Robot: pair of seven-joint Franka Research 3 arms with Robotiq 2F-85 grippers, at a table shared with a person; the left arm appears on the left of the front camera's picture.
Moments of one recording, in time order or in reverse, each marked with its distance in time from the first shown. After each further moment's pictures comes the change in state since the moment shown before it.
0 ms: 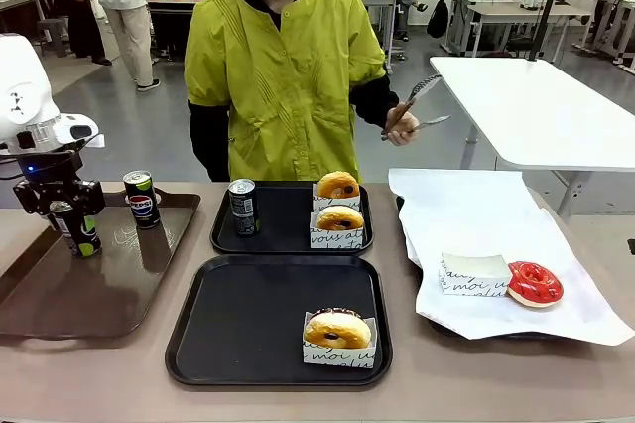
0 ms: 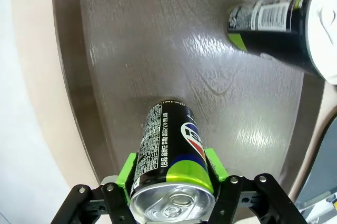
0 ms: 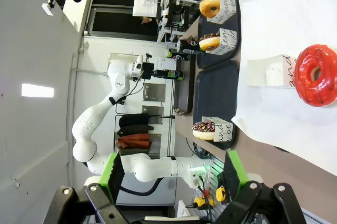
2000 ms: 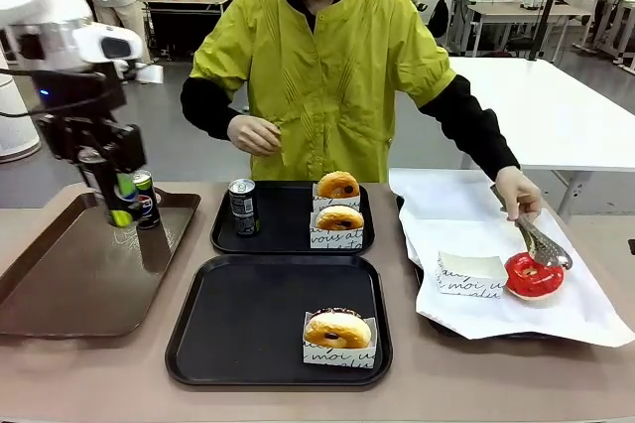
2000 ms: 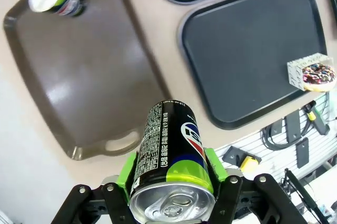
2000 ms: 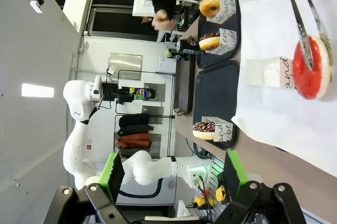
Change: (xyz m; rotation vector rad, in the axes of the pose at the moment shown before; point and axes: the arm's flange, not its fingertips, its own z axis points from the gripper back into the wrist) left arm -0.126 -0.201 0.160 0.008 -0.032 -0.323; right arm 0.000 0.000 0.000 0.000 0.000 0.000
